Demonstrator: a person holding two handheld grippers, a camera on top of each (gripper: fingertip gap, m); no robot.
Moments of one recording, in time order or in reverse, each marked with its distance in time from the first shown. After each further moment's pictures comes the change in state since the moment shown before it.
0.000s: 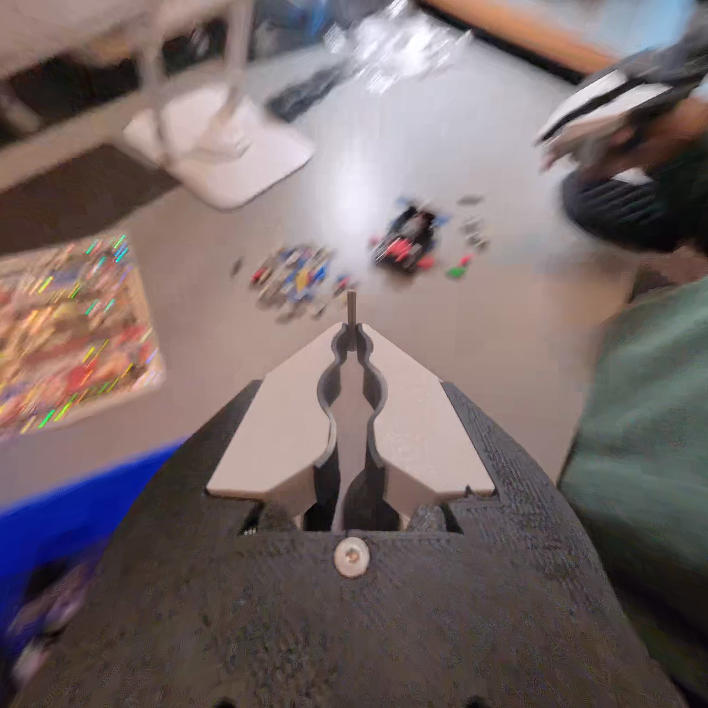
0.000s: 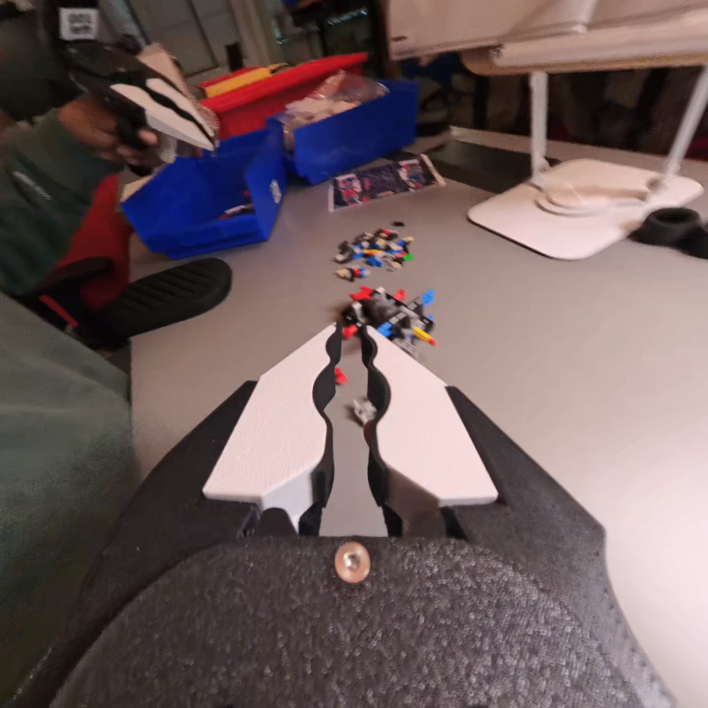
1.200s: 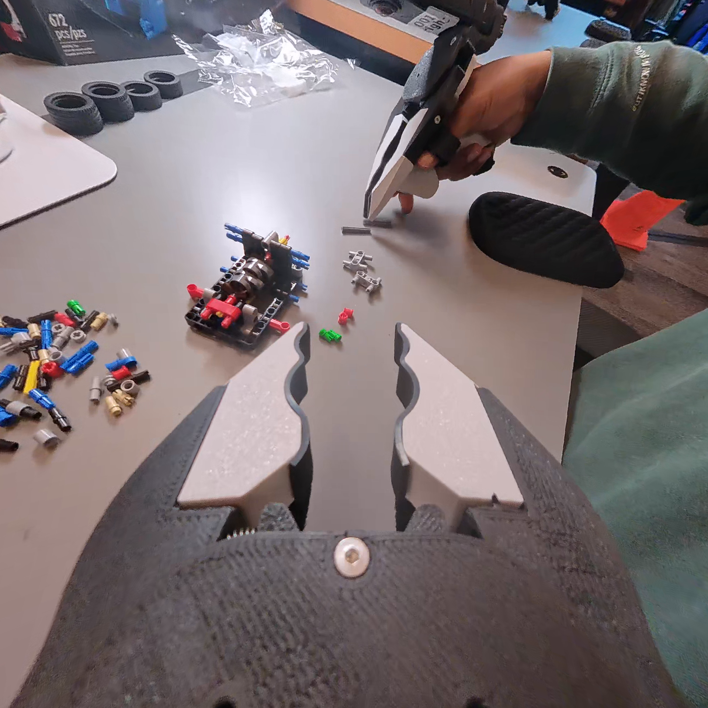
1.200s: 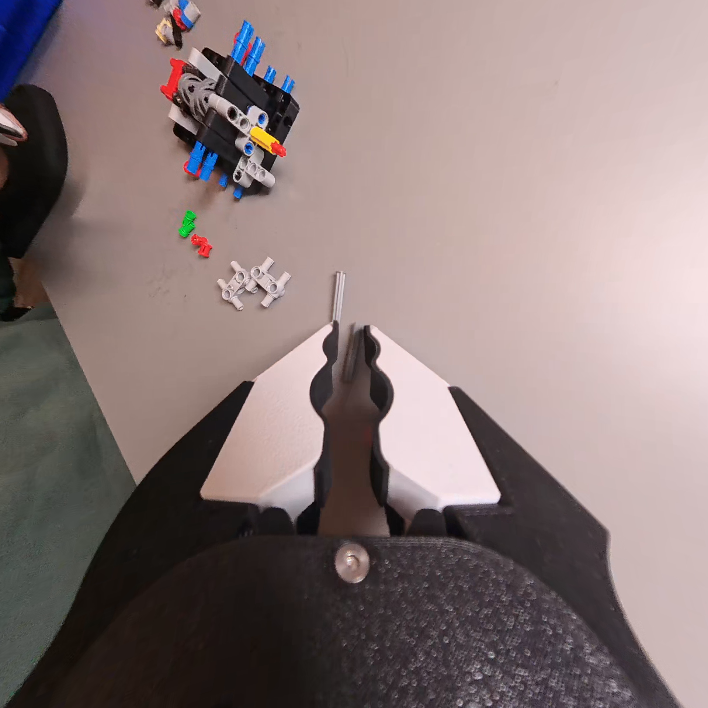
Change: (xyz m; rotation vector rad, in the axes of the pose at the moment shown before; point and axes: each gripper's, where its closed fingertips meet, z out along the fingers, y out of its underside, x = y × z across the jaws) left arm 0.127 0.013 0.152 0.089 0.132 -0.010; right arm 0.085 0.104 -0.004 -0.662 0.026 0.348
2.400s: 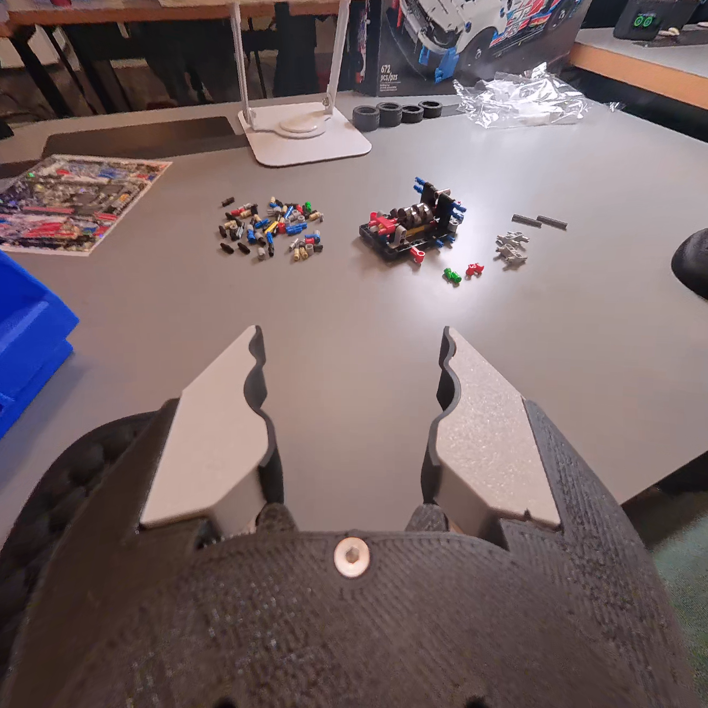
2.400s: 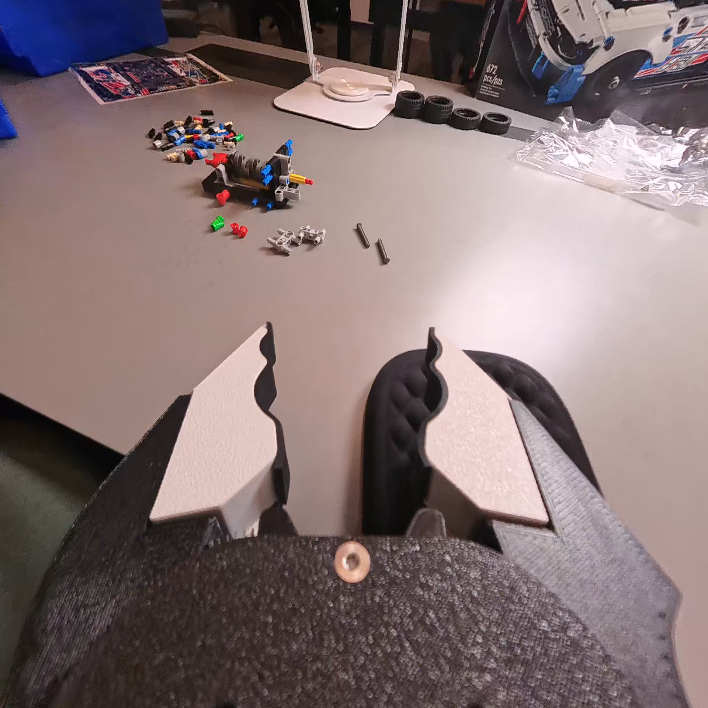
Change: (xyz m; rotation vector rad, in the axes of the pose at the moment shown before) left arm -0.013 0.055 -0.090 0.131 -0.658 -0.134; right arm -0.100 0.098 -0.075 0.670 0.666 -0.113
